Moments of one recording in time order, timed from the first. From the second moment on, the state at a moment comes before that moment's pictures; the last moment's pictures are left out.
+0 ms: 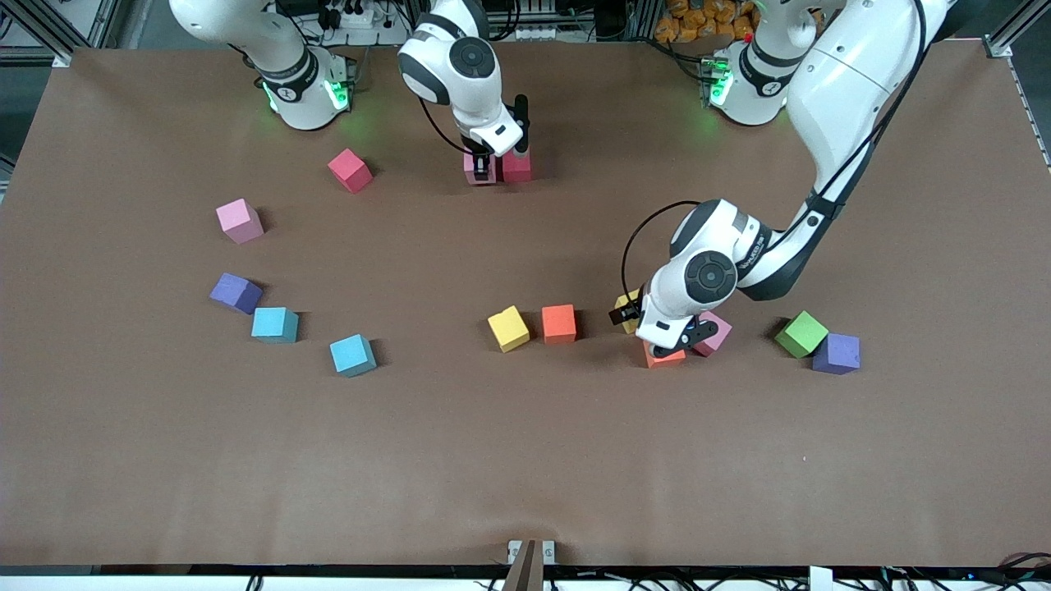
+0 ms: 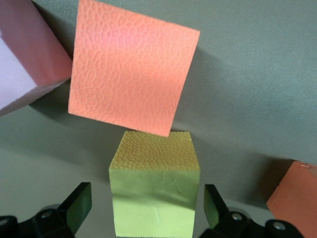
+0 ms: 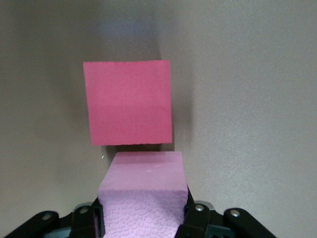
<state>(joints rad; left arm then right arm) -0.04 0.65 -0.49 -1.81 0.16 2.25 -0.98 1.02 0.21 0.06 -2.38 0.10 2.49 -0.58</state>
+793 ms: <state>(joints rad) -0.04 0.67 -0.49 -1.81 0.20 2.26 -0.98 1.05 0.25 0.06 -2.36 0.10 2.49 -0.57</state>
